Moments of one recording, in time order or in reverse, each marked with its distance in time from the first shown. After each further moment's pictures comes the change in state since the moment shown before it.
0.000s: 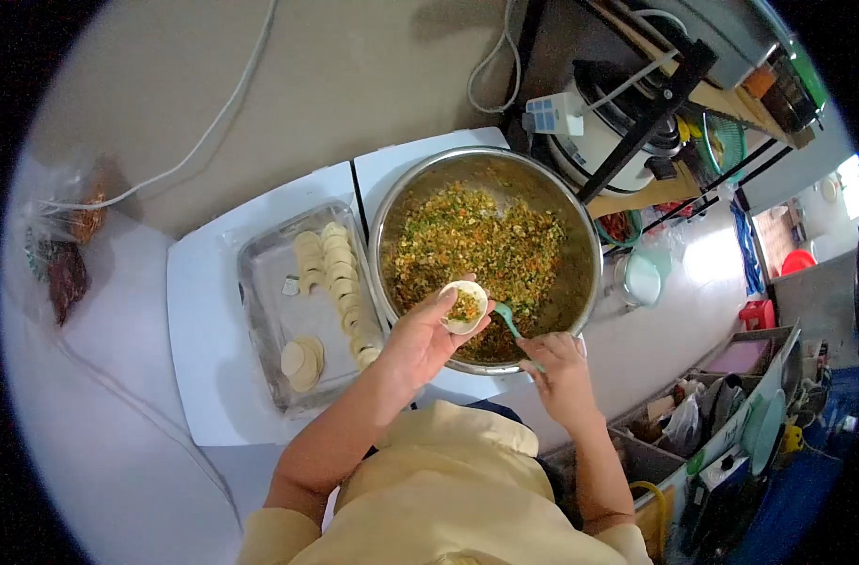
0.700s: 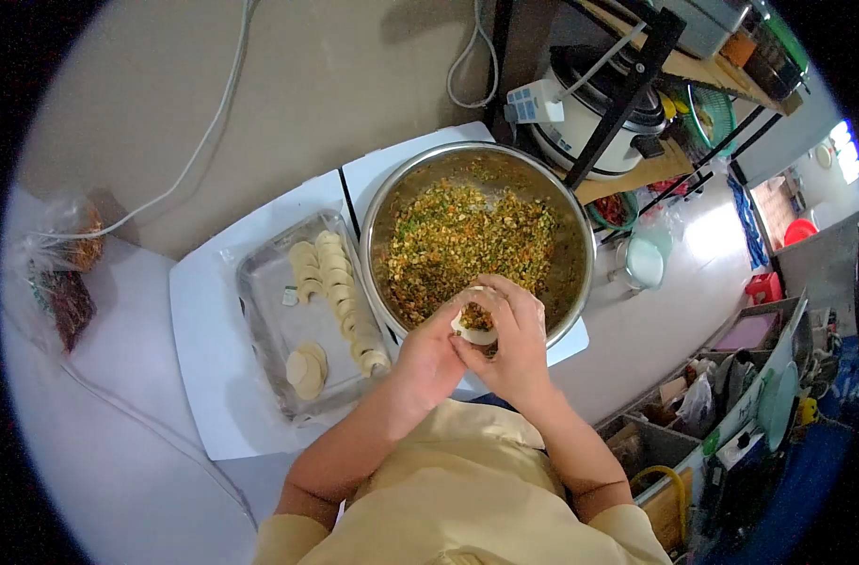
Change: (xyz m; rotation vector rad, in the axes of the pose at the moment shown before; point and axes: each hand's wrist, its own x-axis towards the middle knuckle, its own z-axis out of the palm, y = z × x) left_hand -0.022 -0.016 0.028 0.020 -0.044 -0.048; right_hand 0.046 -0.058 0.021 0.167 0.318 -0.142
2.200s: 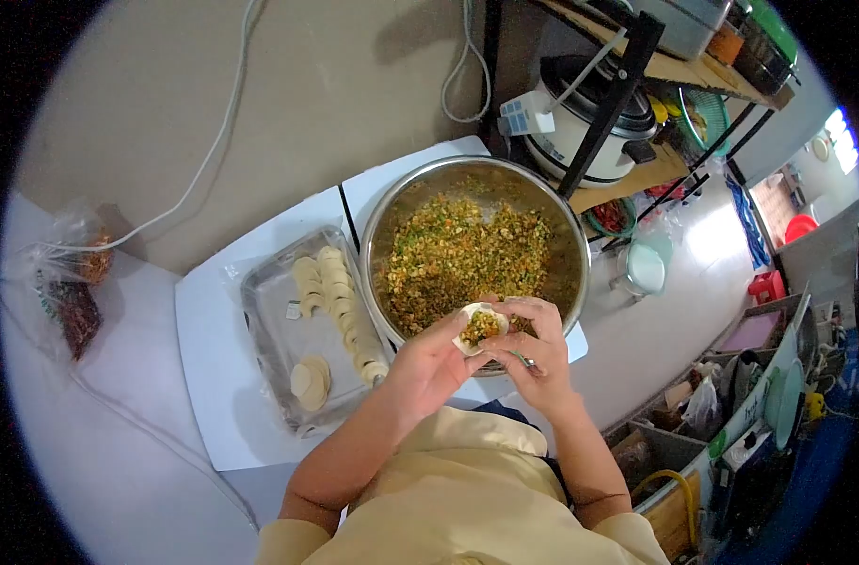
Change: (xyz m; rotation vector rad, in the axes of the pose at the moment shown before) left_hand -0.004 0.007 0.008 -0.030 -0.120 -0.061; right_hand -0.009 0.022 -0.027 0.209 0.057 -0.168
